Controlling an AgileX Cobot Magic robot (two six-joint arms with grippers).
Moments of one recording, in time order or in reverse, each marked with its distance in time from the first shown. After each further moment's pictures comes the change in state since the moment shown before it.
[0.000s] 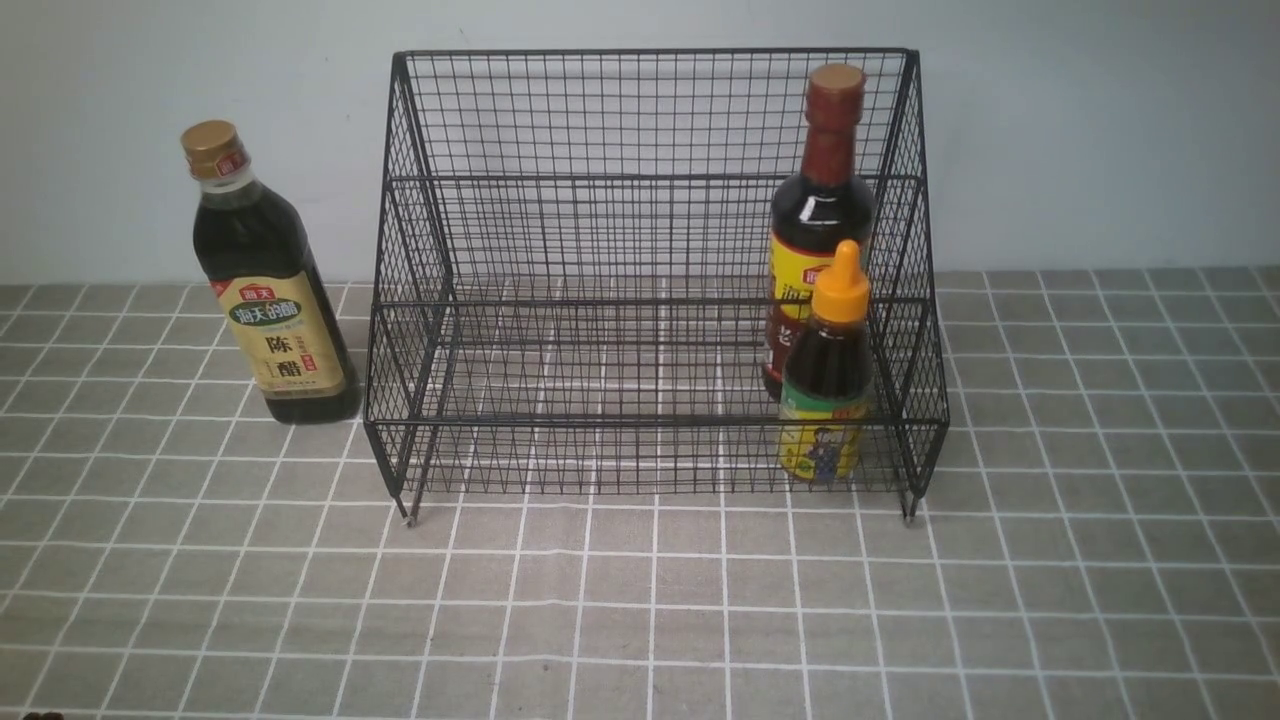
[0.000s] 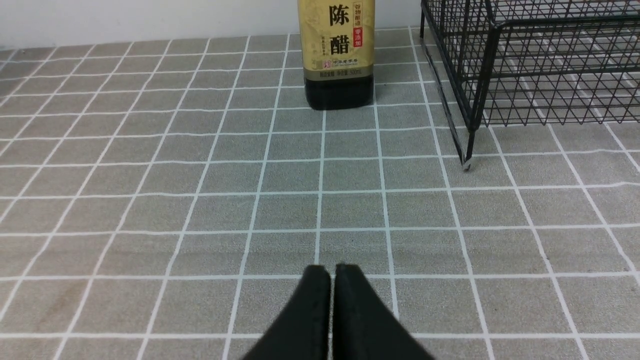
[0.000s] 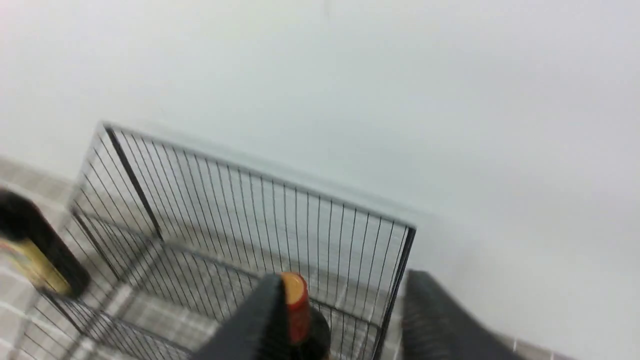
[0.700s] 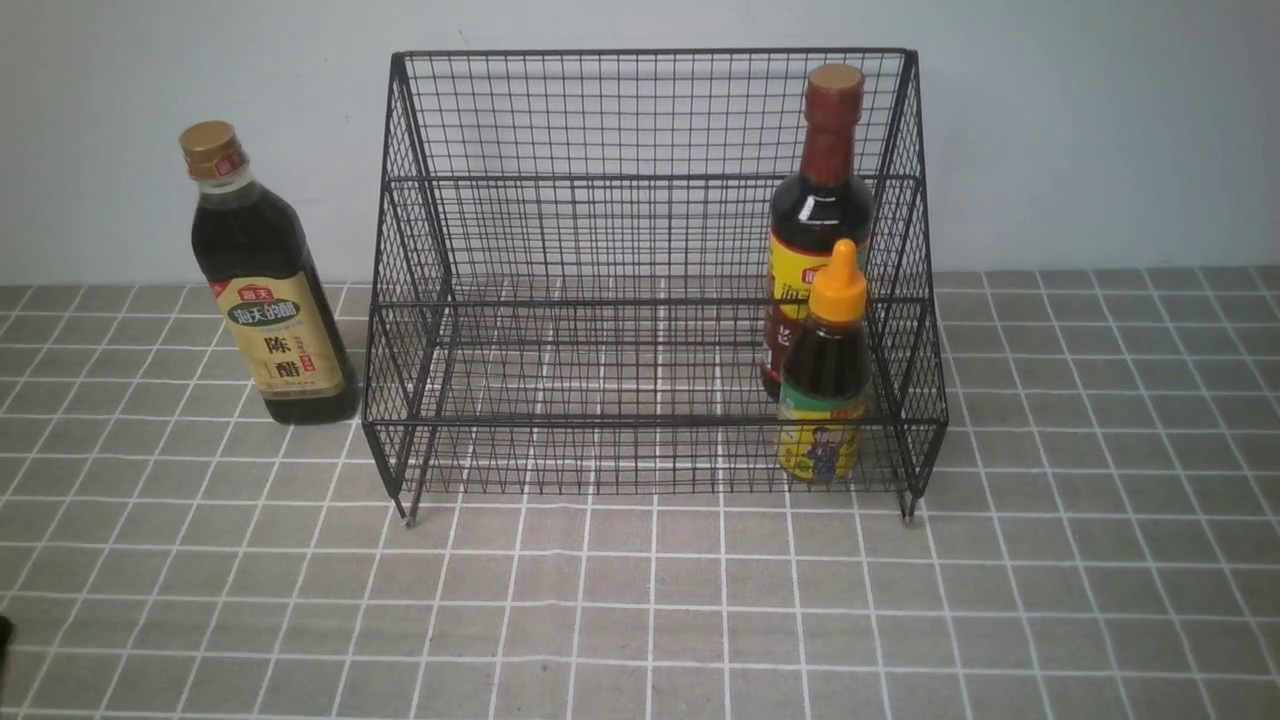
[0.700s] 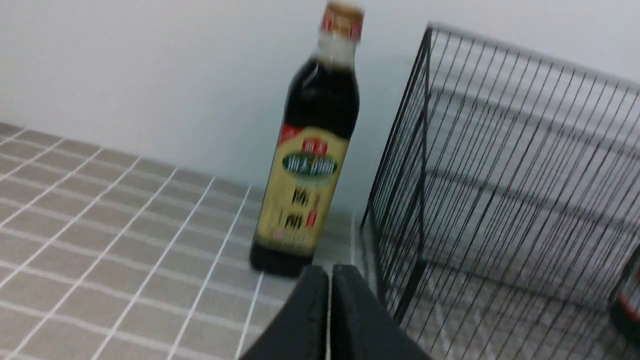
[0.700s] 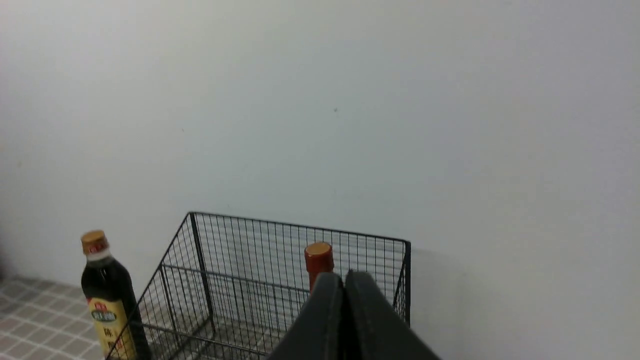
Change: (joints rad) right arm 0.000 -1.308 1.509 -0.006 -0.742 0.080; left arm 0.000 0.000 0.004 -0.228 -0.391 -0.144
